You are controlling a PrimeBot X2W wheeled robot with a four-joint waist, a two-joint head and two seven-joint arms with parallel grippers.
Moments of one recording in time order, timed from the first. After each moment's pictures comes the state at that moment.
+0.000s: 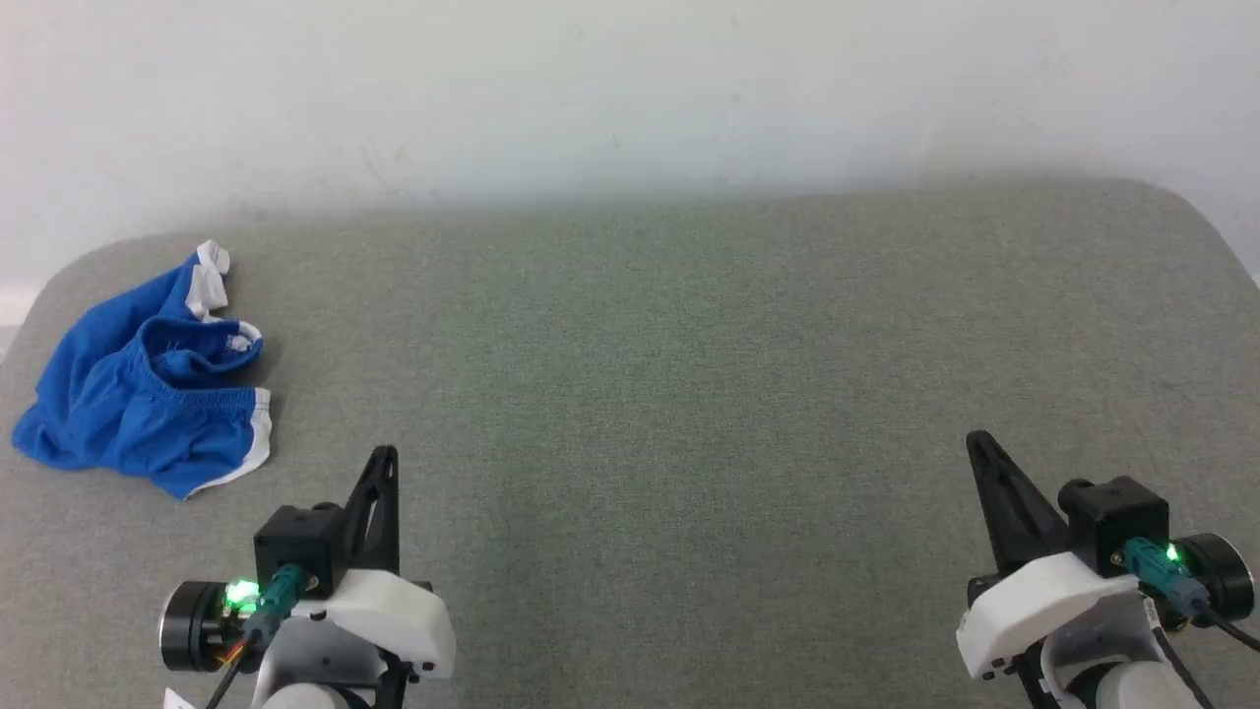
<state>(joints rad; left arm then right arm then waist) 0.00 0.05 0.00 0.01 -0.01 -0.01 0.00 0.01 -0.05 0.00 0.01 0.01 0.13 0.00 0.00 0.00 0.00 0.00</state>
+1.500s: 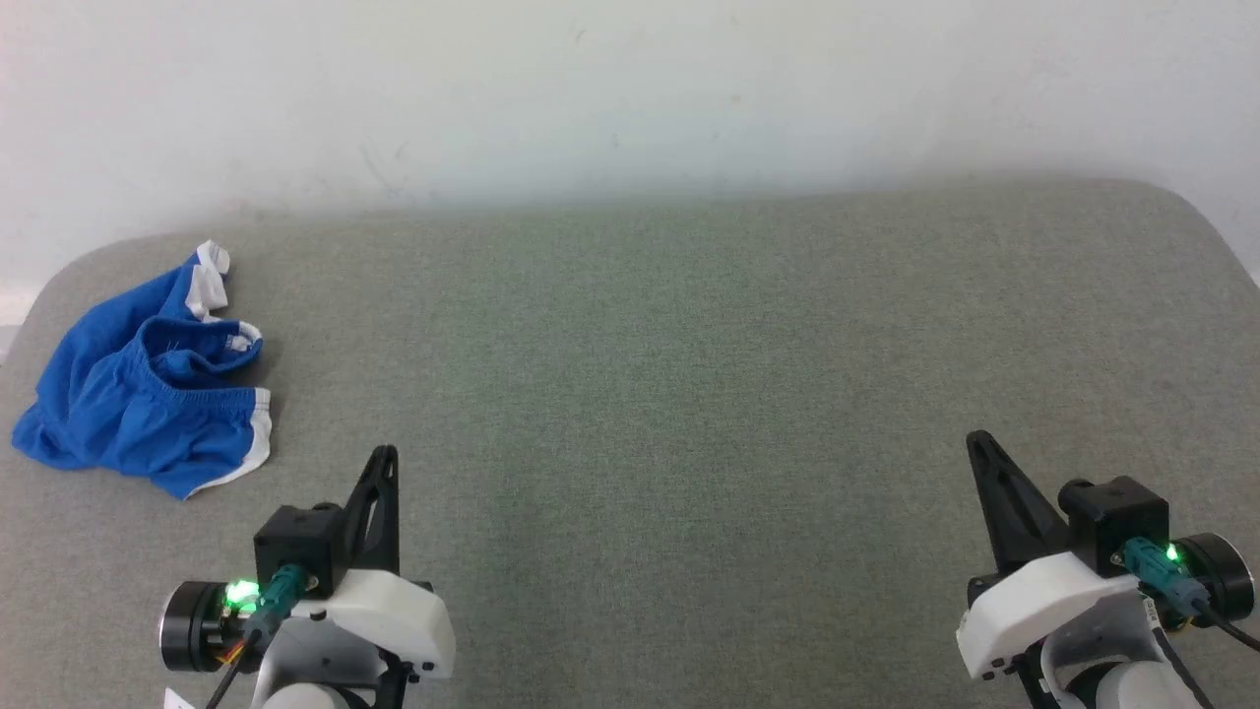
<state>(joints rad) 0.00 0.05 0.00 0.01 -0.01 -0.01 0.00 0.01 -0.05 0.00 0.01 0.01 0.13 0.00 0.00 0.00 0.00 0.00</state>
